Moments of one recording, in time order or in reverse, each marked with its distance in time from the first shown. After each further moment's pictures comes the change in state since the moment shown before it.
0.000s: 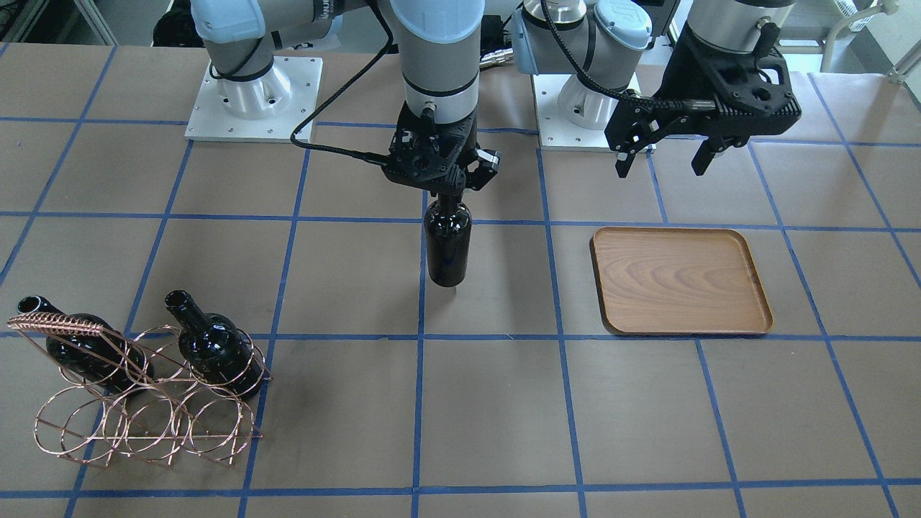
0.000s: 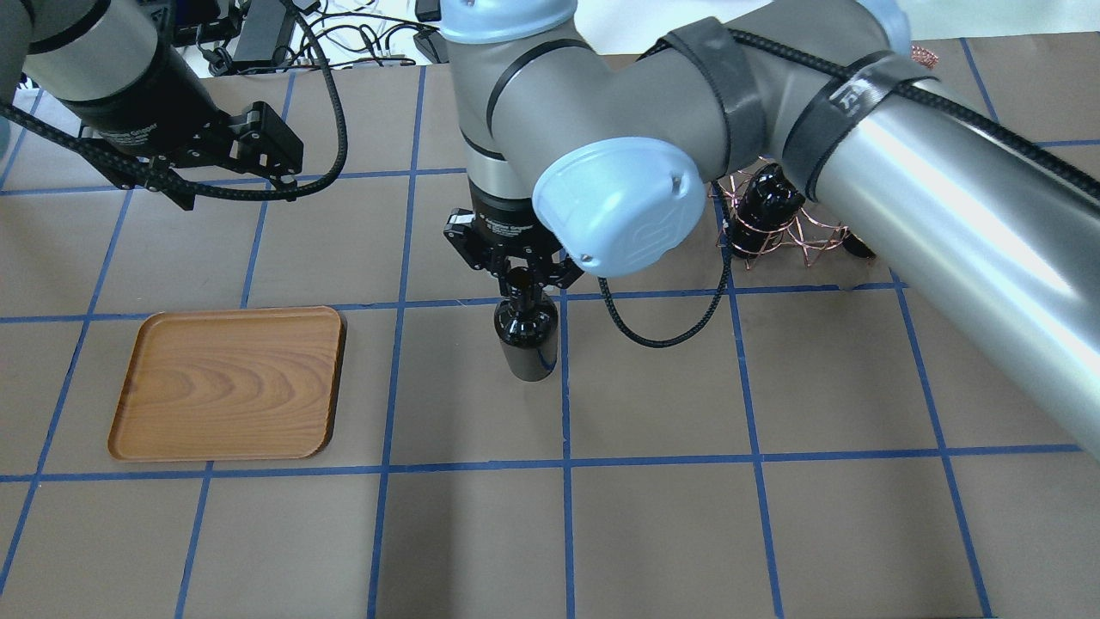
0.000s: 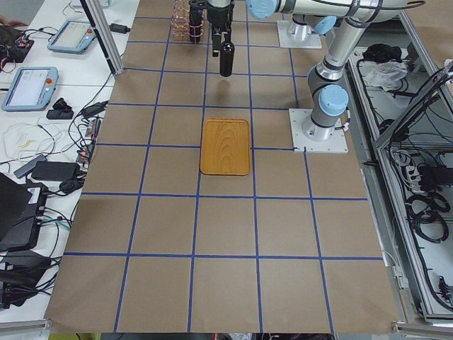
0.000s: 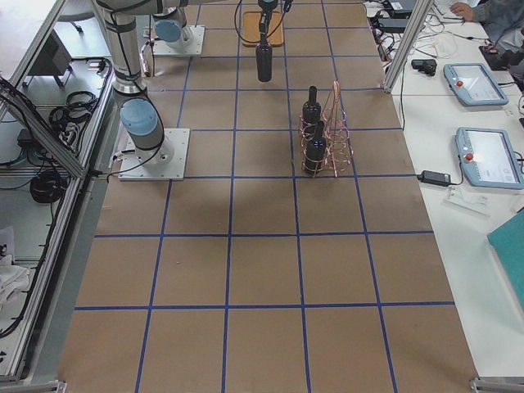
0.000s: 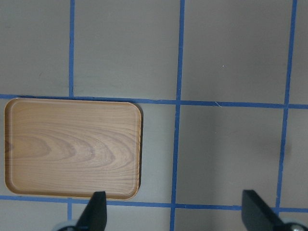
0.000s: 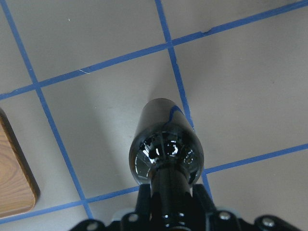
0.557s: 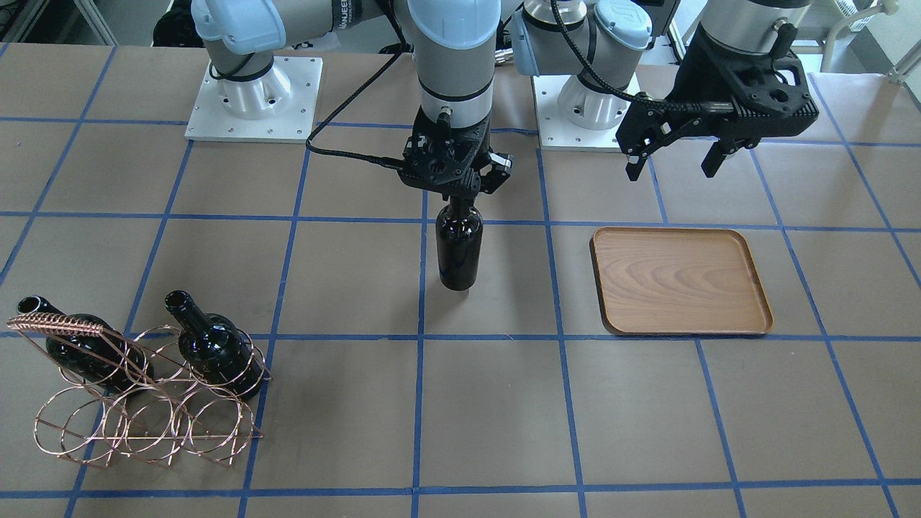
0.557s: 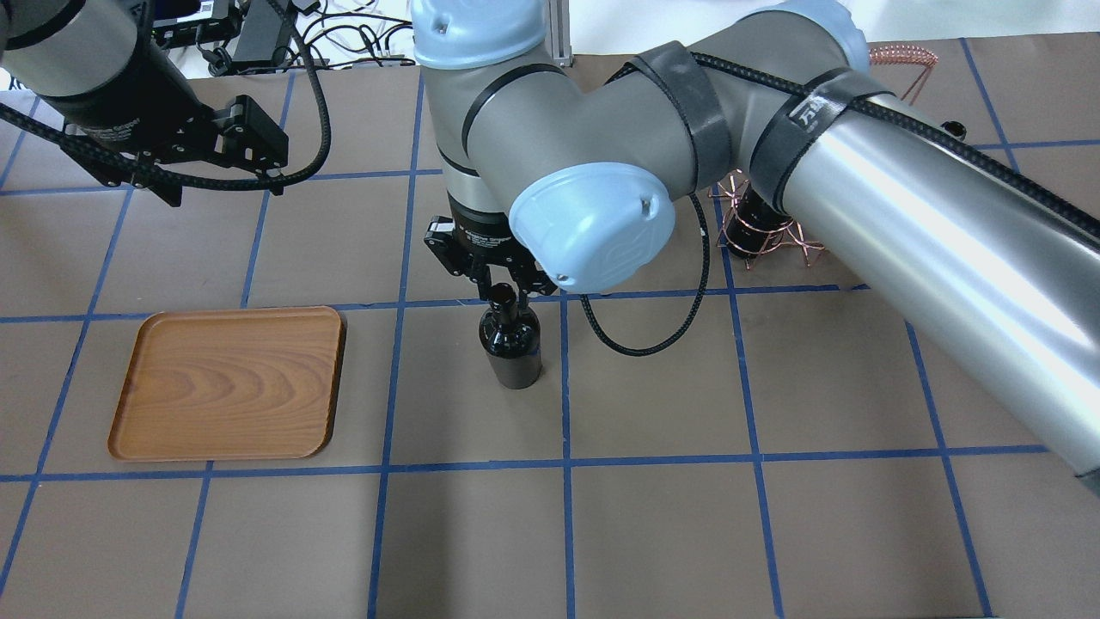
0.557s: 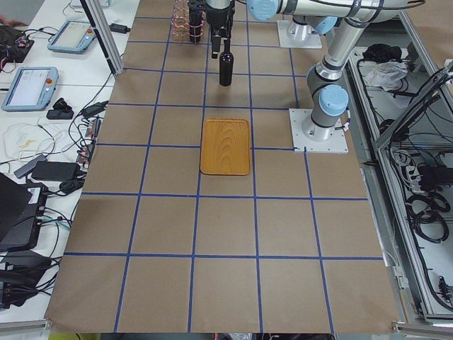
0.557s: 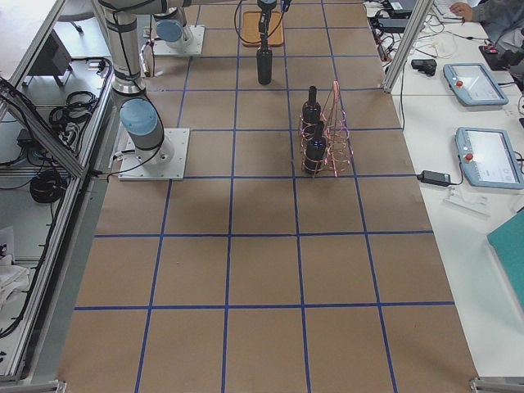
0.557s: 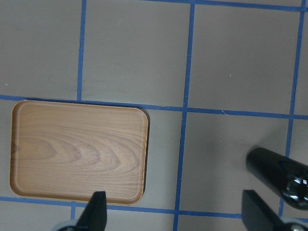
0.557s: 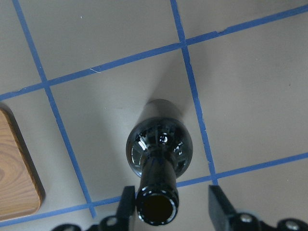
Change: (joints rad) left arm 0.017 0.002 -0.002 0.005 -0.009 -0.001; right arm 0.016 0.012 0.004 -0.038 -0.008 -0.001
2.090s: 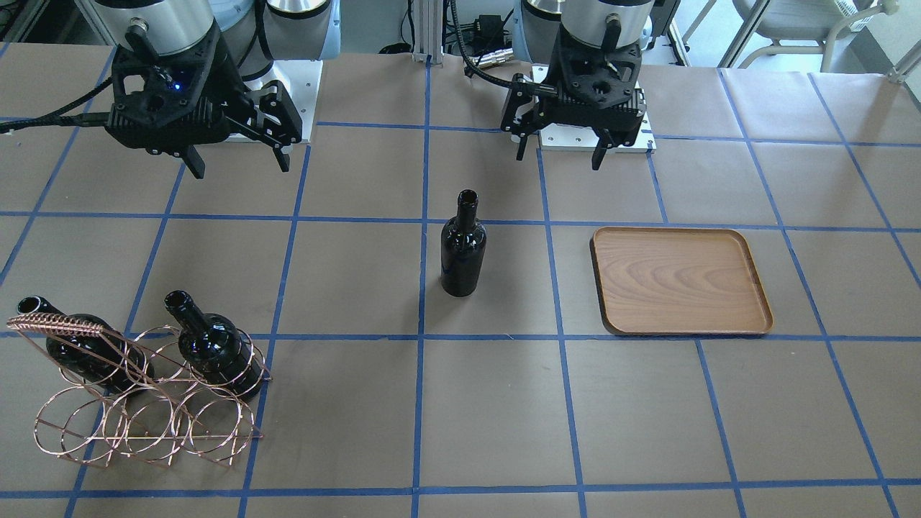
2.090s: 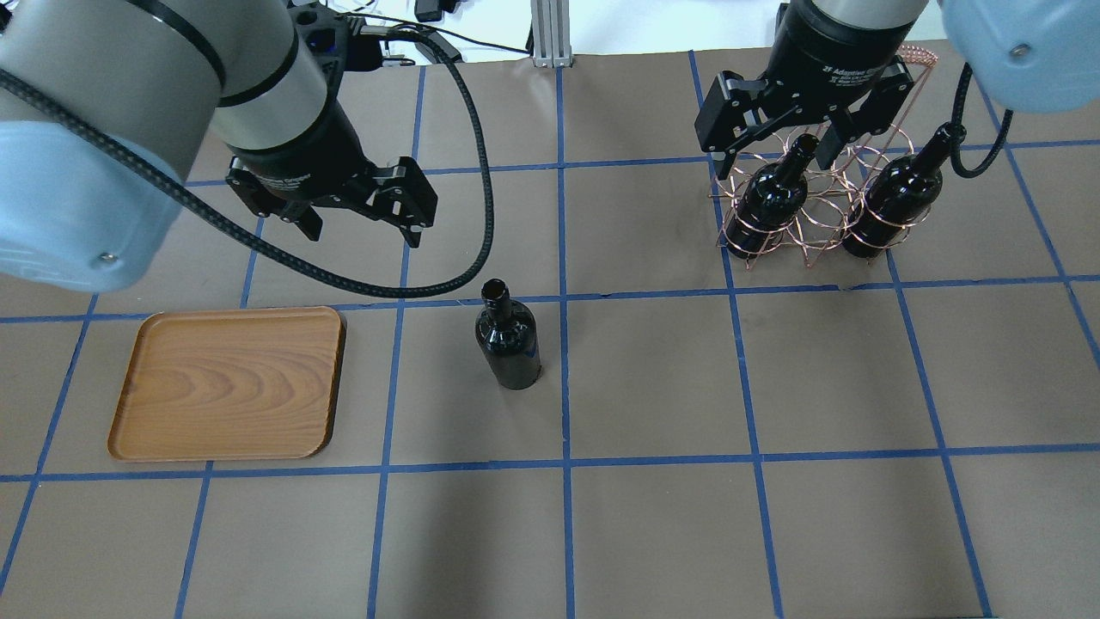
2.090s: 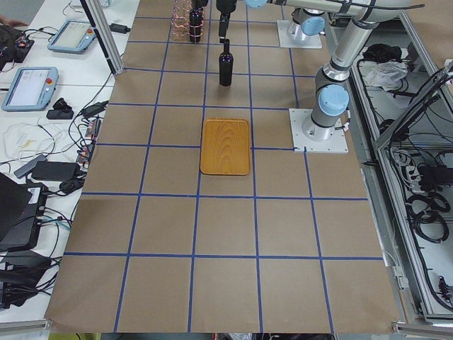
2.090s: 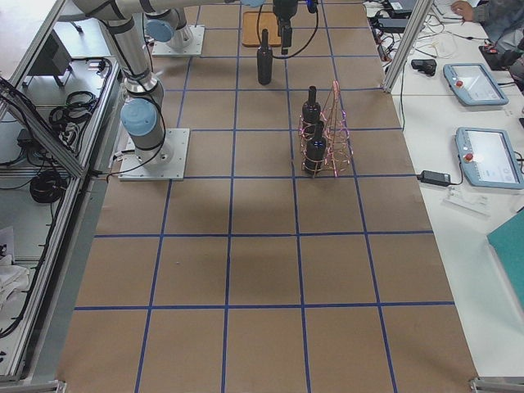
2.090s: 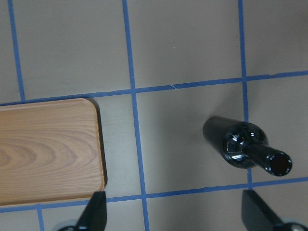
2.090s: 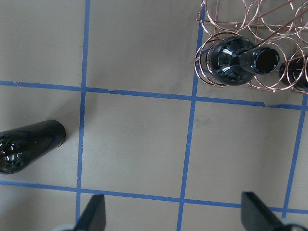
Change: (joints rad) left arm -0.274 -0.036 -0.028 0.020 -0.004 -0.050; right arm -0.437 -0.235 -0.008 0.208 -0.039 -0.784
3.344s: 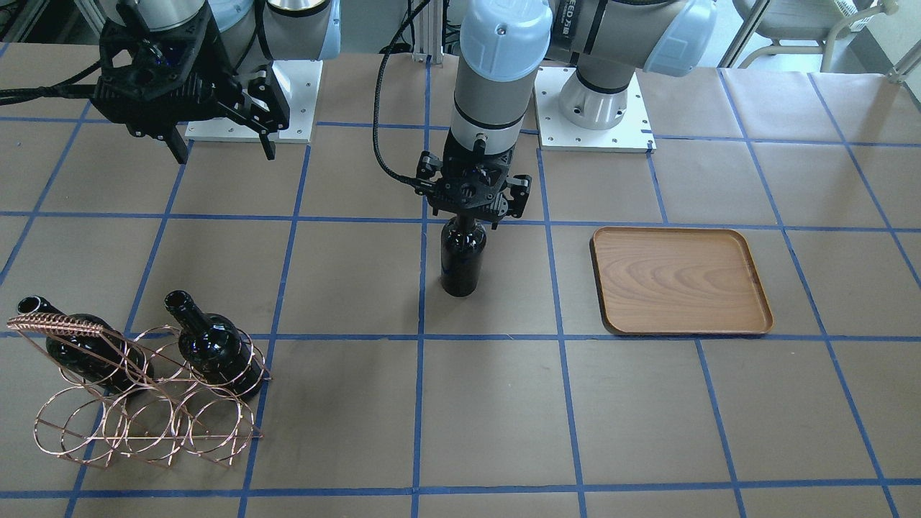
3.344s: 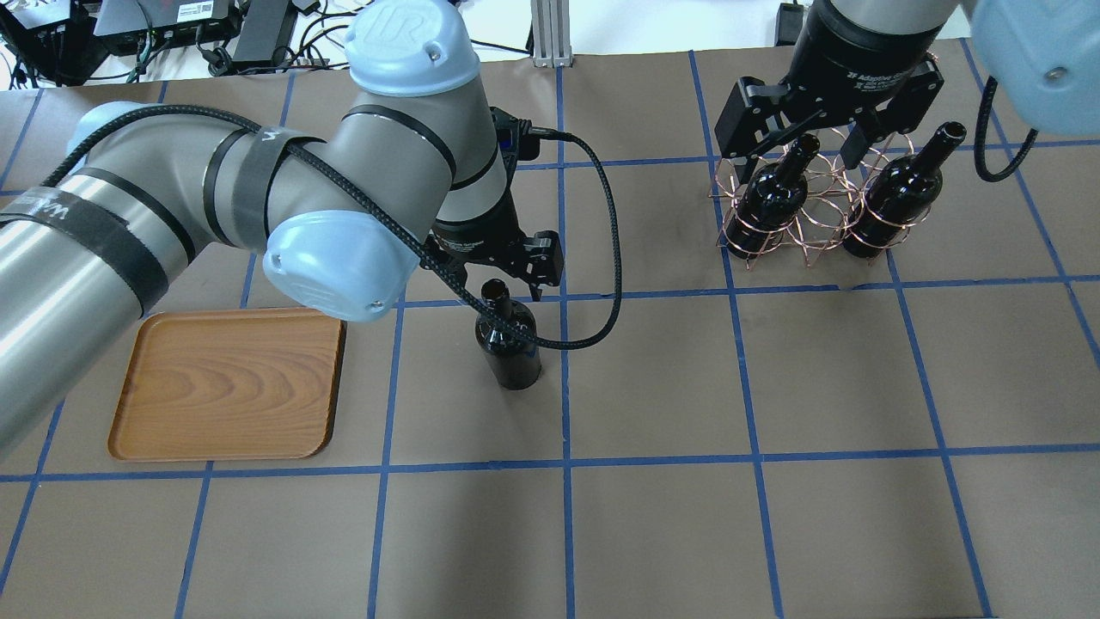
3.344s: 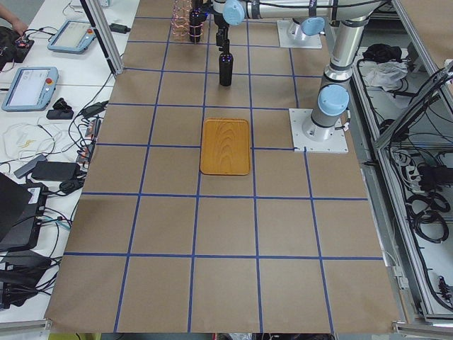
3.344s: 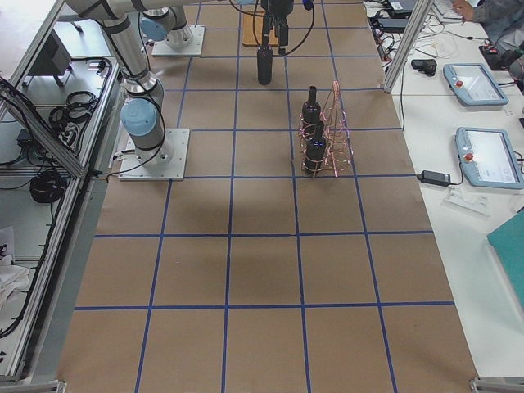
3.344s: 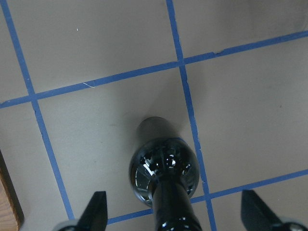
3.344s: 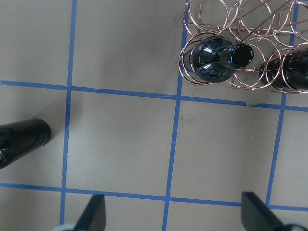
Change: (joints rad) left arm -0.139 -0.188 -0.080 0.197 -0.057 -0.054; right arm -0.001 -0.034 0.023 -0.012 -0.050 -0.011
